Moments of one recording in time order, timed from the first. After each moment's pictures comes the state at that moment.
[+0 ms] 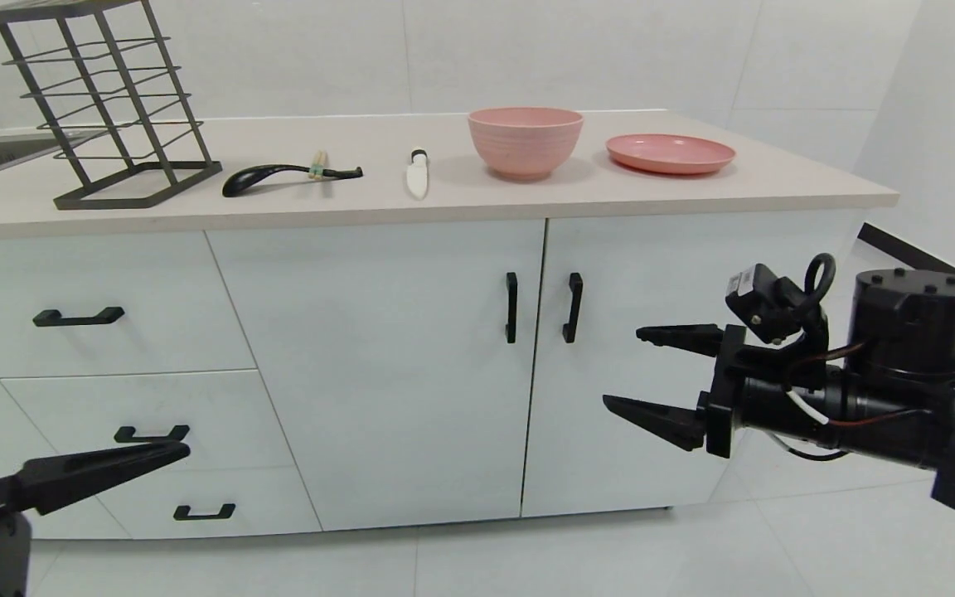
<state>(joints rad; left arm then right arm) -0.35 0.81 -0.31 -0.34 -0.62 0.23 0.40 1.71 -0.54 -0.87 0.56 -0.21</state>
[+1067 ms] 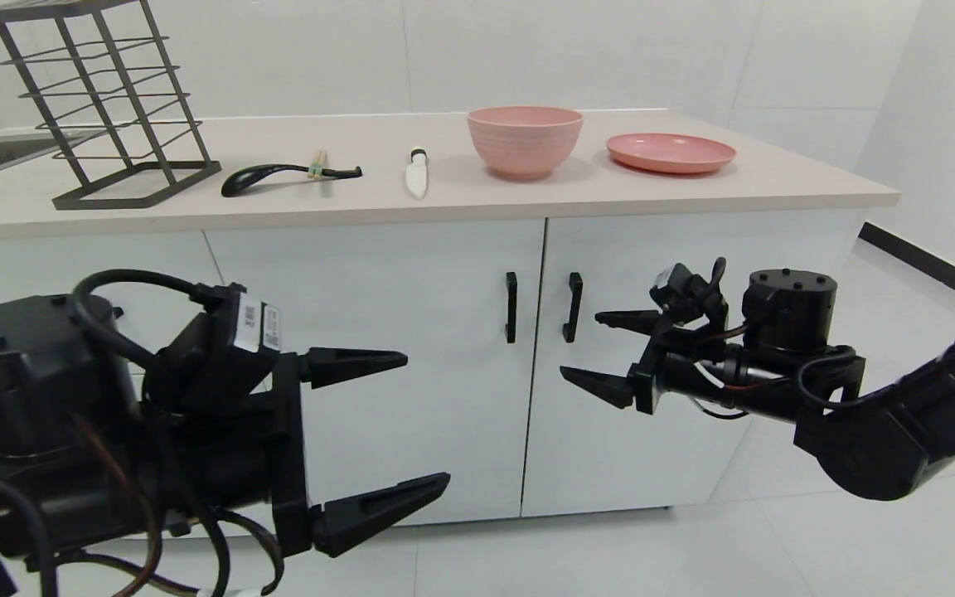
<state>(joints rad) -0.57 1.46 -0.45 -0.85 -0.61 0.23 0.38 2.01 -0.71 -1.03 0.57 -0.22</state>
